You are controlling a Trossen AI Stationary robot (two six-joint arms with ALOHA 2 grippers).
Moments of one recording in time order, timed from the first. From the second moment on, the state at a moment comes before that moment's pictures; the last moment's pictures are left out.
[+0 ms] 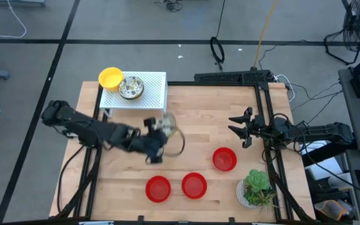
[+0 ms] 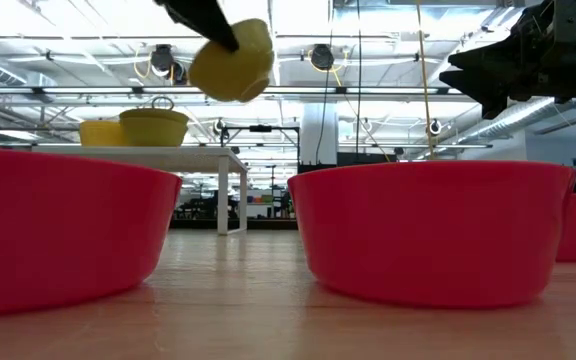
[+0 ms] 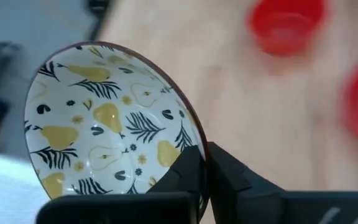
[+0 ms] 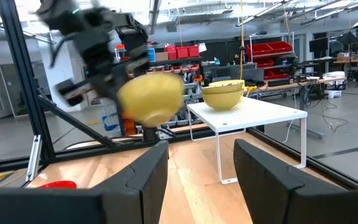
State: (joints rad) left arm -0.30 1.48 1.29 -0.70 -0.55 -0.19; right arm -0.01 0.31 0.02 0.46 0.16 0.11
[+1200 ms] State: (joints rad) left arm 0.34 1.48 1.48 -1.39 -0.54 -0.15; right arm -0.01 0.31 0.02 0.46 0.16 0.11
